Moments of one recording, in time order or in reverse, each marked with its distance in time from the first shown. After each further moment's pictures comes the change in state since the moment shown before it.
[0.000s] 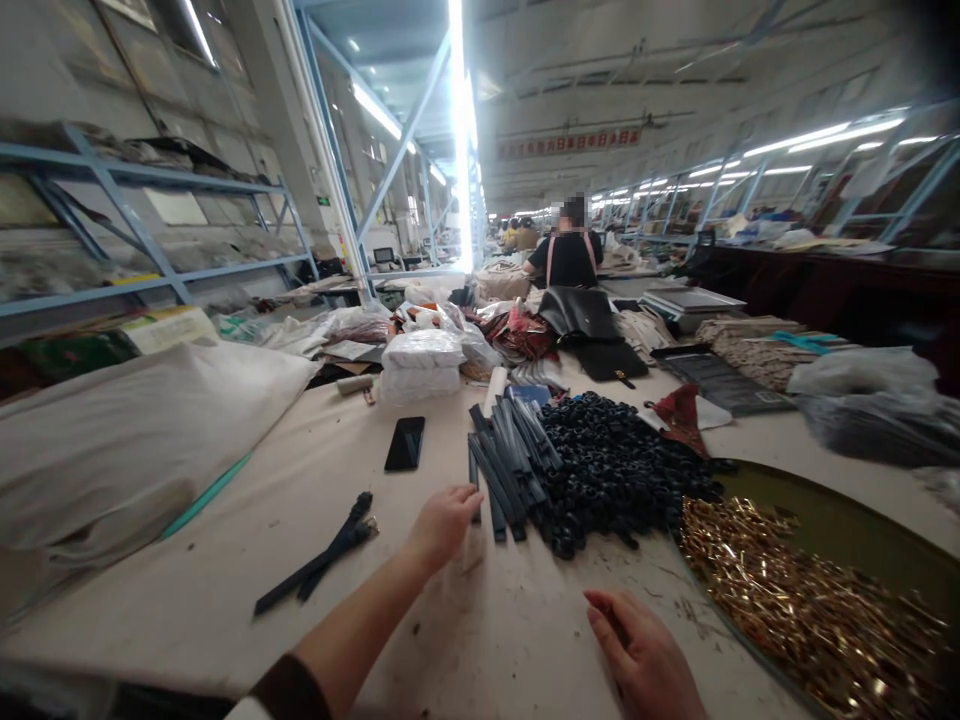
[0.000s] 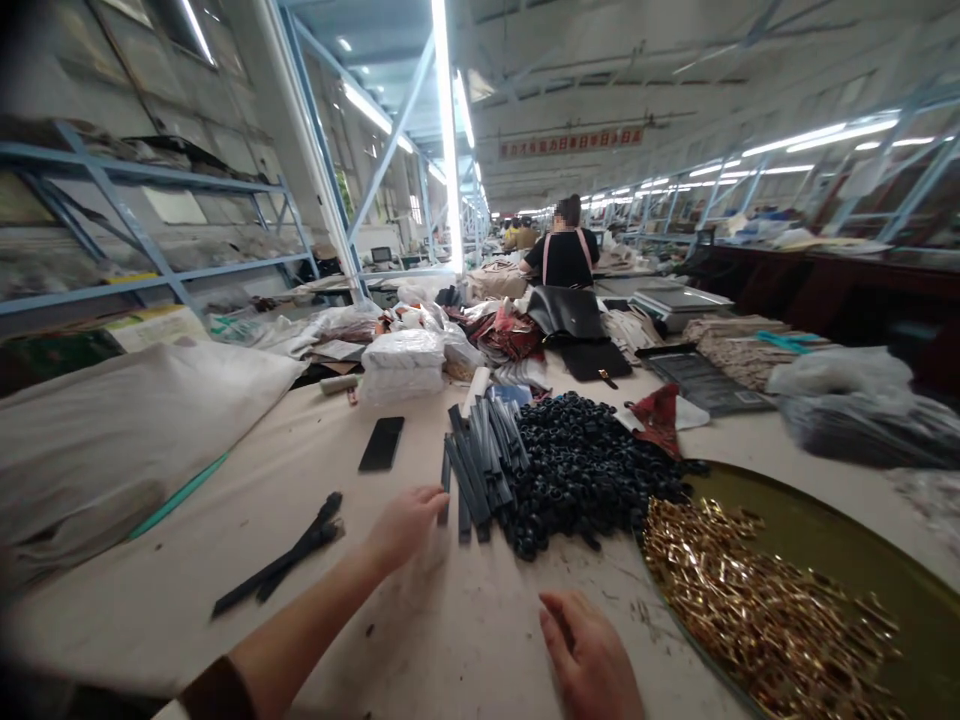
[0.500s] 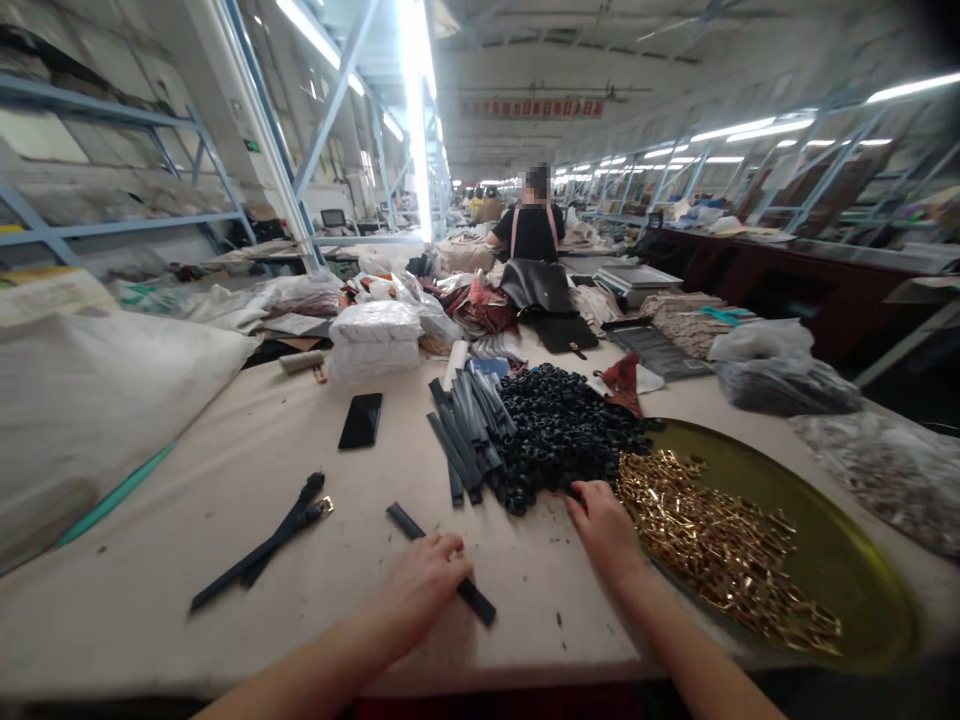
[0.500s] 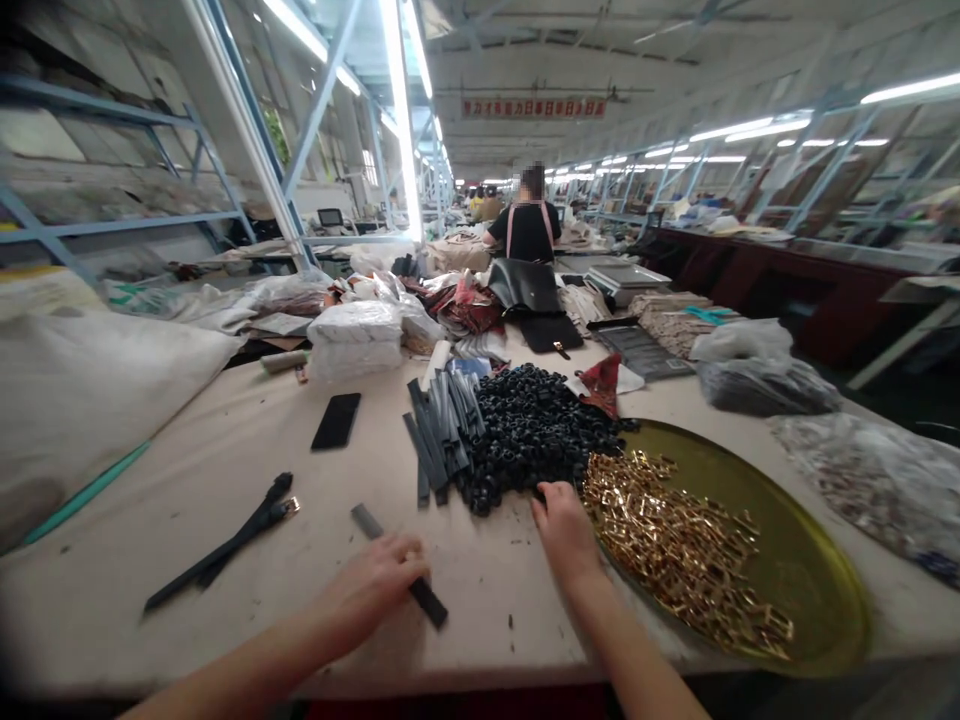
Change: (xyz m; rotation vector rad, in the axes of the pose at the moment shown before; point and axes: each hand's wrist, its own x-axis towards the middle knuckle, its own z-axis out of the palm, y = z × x) left_hand -0.061 0.063 0.009 -0.297 -0.259 0.235; right_hand 0.062 0.046 -0.031 -0.247 0.236 0.020
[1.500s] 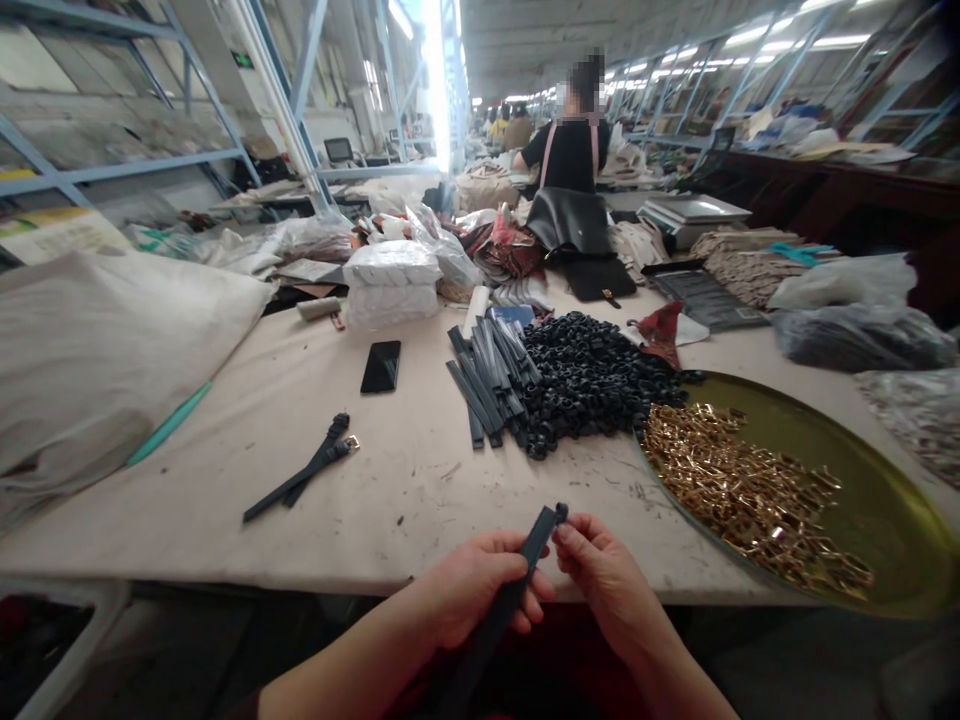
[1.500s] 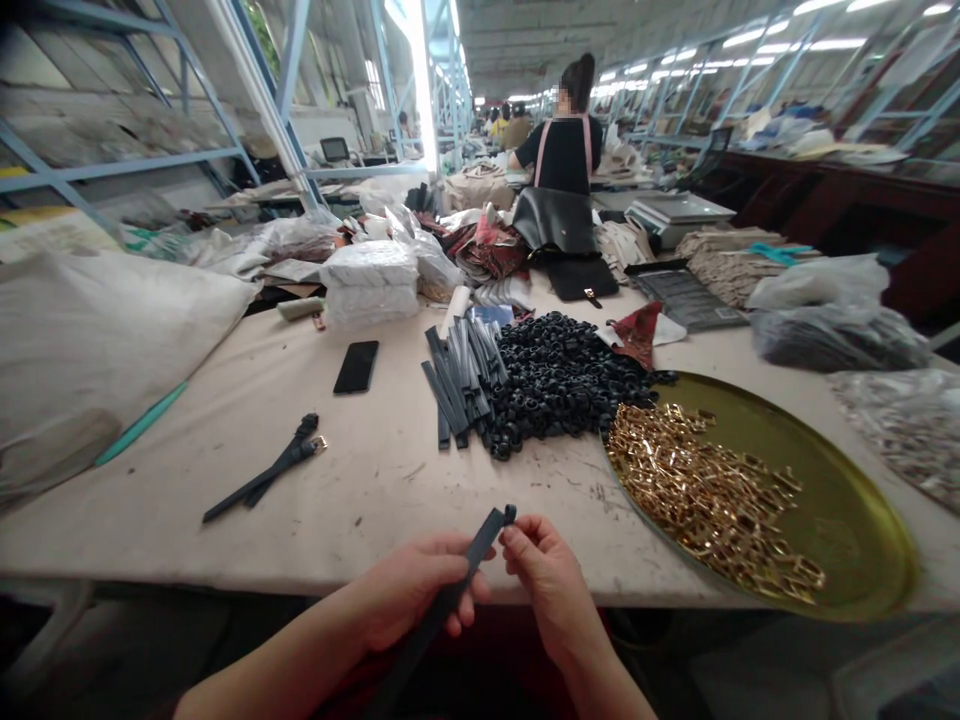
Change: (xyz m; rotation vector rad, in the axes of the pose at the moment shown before) left_hand -0.011 0.070 0.008 -1.724 -0.275 -0.503; right_hand -0.099 -0.090 -0.012 1.272 -0.327 0.791
